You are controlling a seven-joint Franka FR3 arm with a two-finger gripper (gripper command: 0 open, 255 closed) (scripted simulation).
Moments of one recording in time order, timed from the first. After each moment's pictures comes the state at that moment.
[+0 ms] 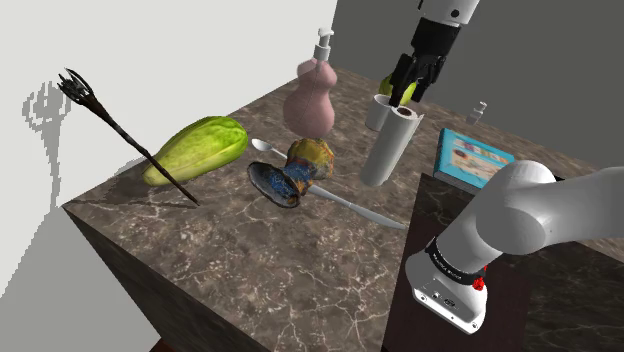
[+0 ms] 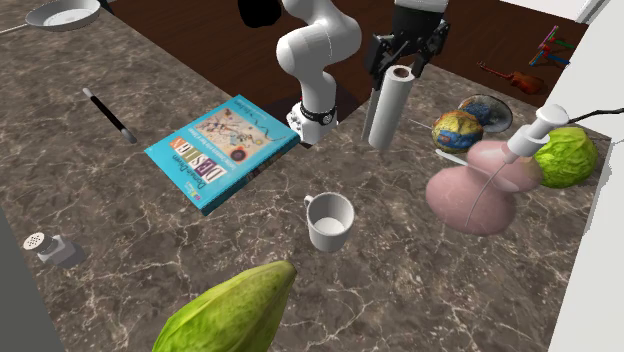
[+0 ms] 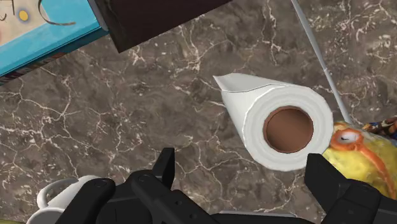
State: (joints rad) arm 0.00 -0.80 -0.04 -2.45 0.00 1.60 0.11
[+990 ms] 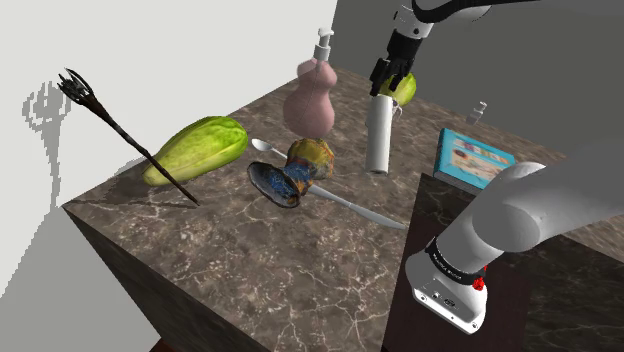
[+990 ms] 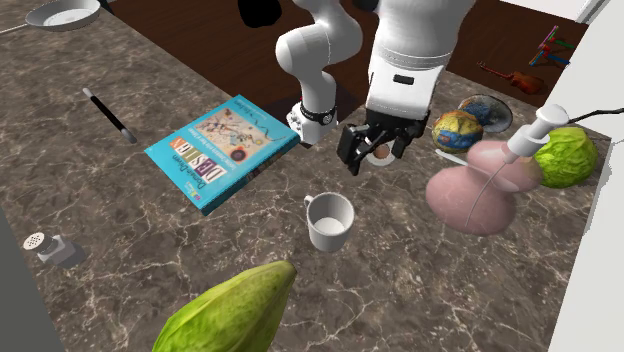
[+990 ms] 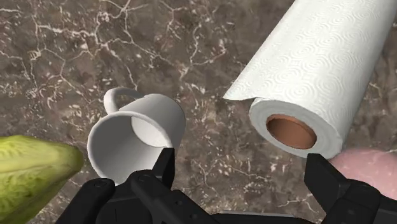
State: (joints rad) arm -0.07 -0.45 -0.22 -2.35 -0.13 1.96 -0.13
